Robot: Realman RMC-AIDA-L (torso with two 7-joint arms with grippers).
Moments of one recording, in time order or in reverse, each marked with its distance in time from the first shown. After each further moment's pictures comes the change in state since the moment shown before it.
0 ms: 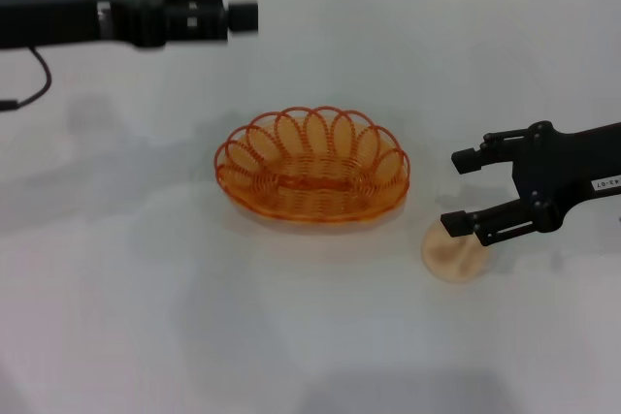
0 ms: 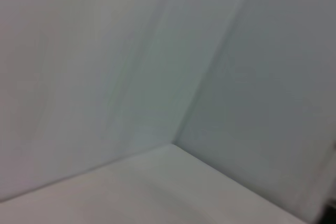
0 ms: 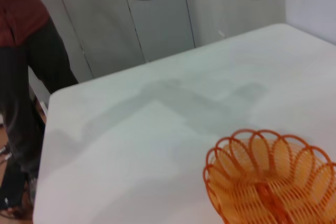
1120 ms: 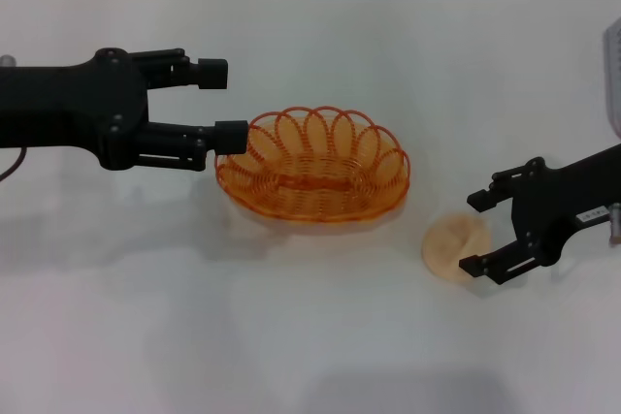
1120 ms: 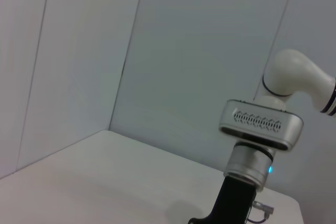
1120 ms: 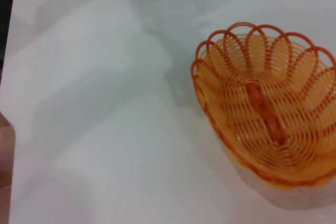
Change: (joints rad) left arm 0.105 -0.020 -0.005 0.085 -0.041 0.239 0.189; right arm 0.030 0.004 -0.162 -0.066 -0.262 0.076 0.069
